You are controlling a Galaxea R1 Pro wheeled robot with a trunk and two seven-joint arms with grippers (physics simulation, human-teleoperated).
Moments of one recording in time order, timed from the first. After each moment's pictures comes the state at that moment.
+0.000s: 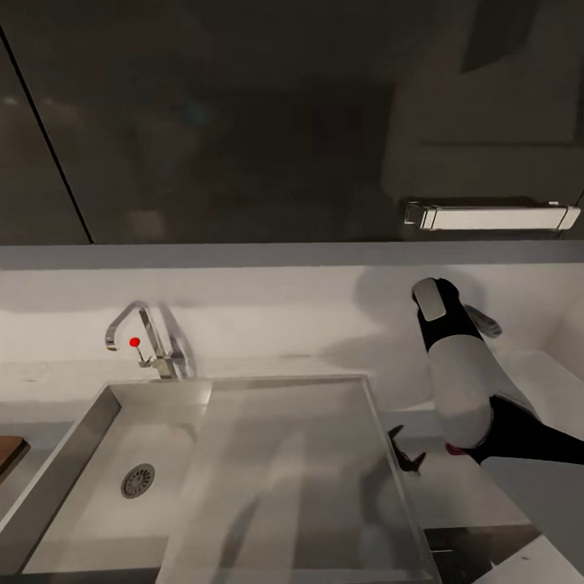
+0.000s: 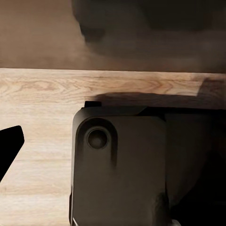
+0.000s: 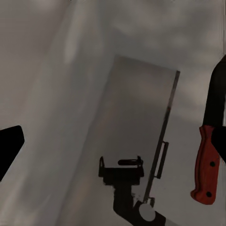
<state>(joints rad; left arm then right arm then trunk) -0.02 0.04 -0.08 -0.25 0.16 -0.26 -0.09 -1.30 0.06 -0.47 -0.60 -0.38 0.44 -1.22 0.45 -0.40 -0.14</state>
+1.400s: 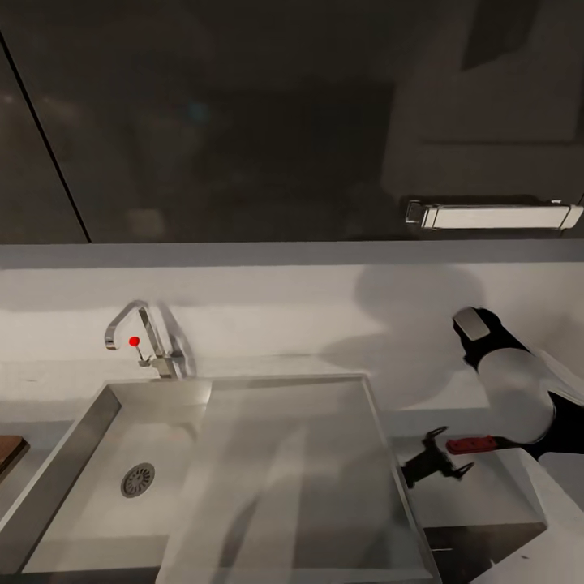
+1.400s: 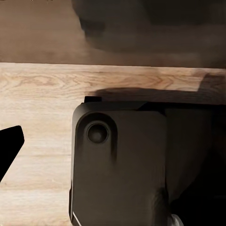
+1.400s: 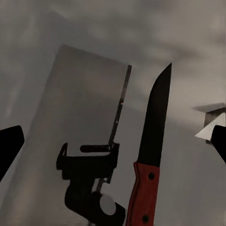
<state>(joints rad) -0.02 0.03 -0.07 -0.23 0.16 -0.26 -0.09 -1.30 -0.18 -0.48 -0.30 -0.39 0.43 -1.15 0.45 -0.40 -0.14</state>
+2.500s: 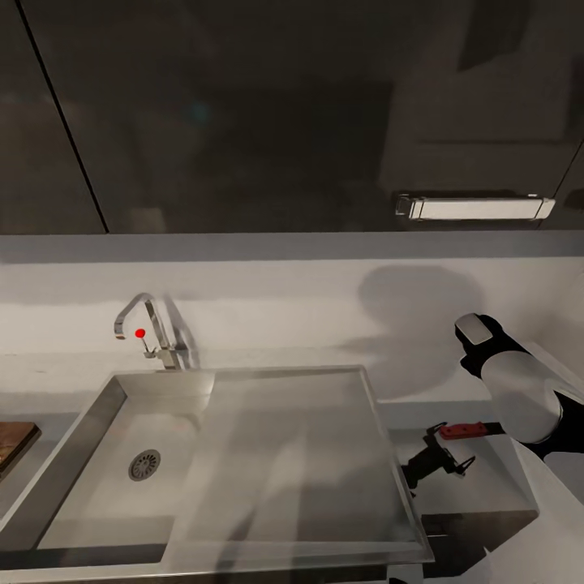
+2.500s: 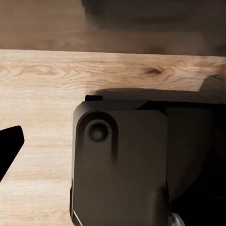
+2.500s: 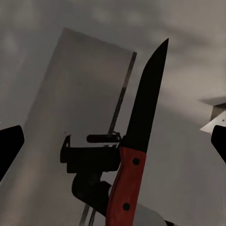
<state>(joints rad) -0.02 0.04 -0.07 -0.23 0.16 -0.26 -0.09 -1.30 -0.20 -0.50 -0.24 -0.39 0.43 -1.06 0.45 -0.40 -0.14</state>
